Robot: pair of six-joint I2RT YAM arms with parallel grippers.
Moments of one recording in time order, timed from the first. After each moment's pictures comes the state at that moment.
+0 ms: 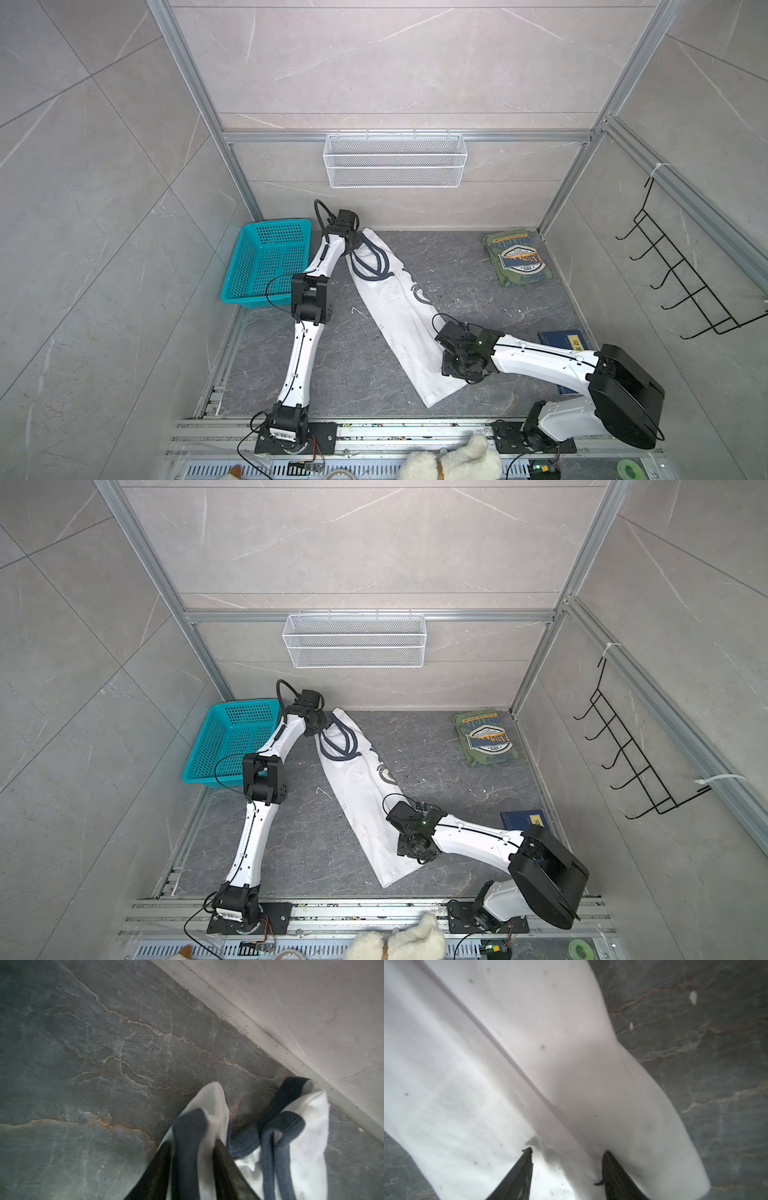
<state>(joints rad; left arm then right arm) -0.20 2.74 2.59 -0.81 -0.12 -0.71 0.87 1.40 0.72 -0.68 0.07 1.00</state>
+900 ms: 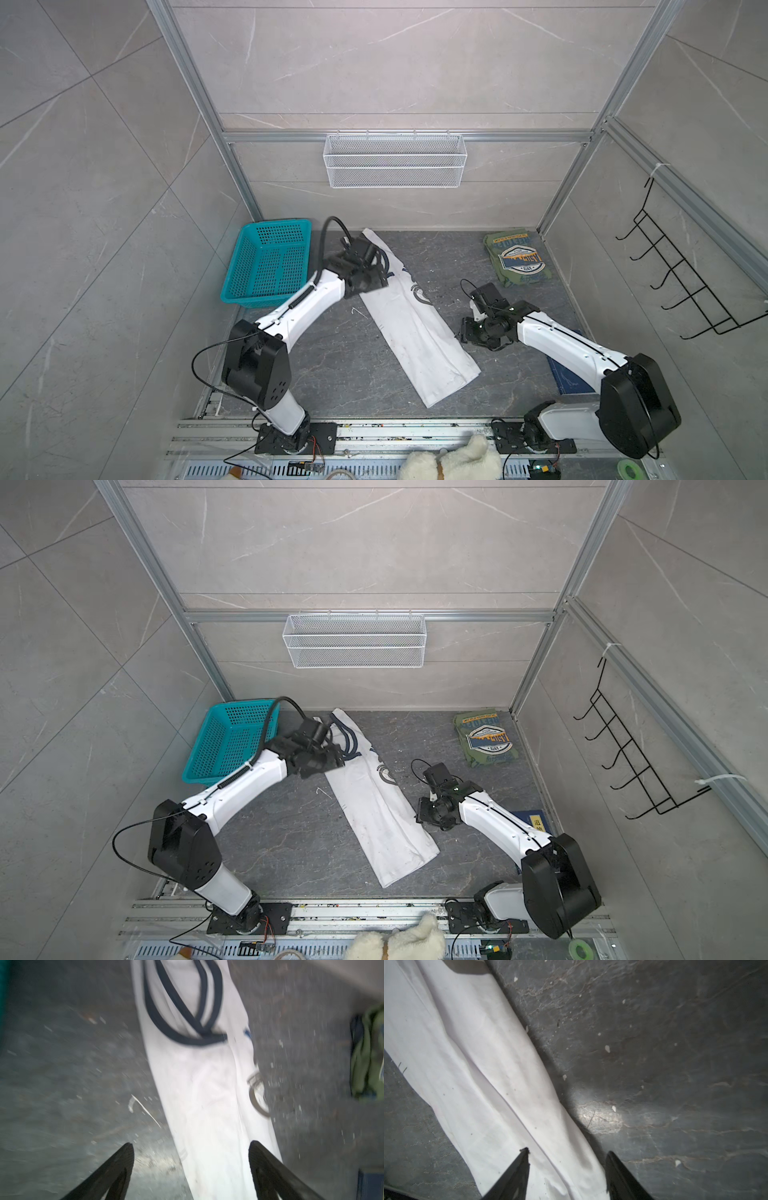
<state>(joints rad) -0.60 1.62 1.28 -0.73 -0.06 -0.73 0.45 1.37 0.83 -0.71 -0.14 0.55</state>
